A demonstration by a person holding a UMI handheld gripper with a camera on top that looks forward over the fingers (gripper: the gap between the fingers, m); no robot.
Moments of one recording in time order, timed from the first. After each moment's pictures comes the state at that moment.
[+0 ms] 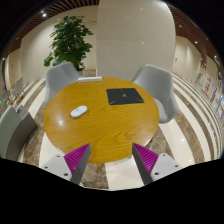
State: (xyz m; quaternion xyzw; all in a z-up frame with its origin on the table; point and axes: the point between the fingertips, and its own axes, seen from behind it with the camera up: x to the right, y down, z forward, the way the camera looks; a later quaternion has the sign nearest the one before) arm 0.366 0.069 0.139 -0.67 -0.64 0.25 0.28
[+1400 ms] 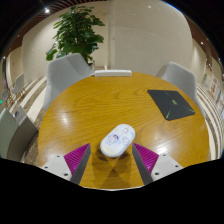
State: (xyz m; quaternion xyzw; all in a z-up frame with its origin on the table) arm 0.115 -0.119 -0.004 -0.66 -0.65 0.26 0.26
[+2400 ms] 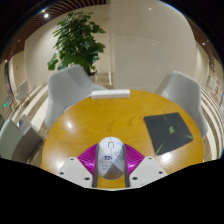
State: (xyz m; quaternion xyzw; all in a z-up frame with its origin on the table) arm 0.021 -0.077 0.079 -0.65 -0.65 0.30 0.25
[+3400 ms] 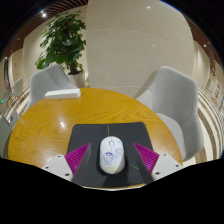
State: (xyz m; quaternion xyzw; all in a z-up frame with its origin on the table) arm -0.088 0.193 0.003 -0.64 -0.66 0.29 0.26
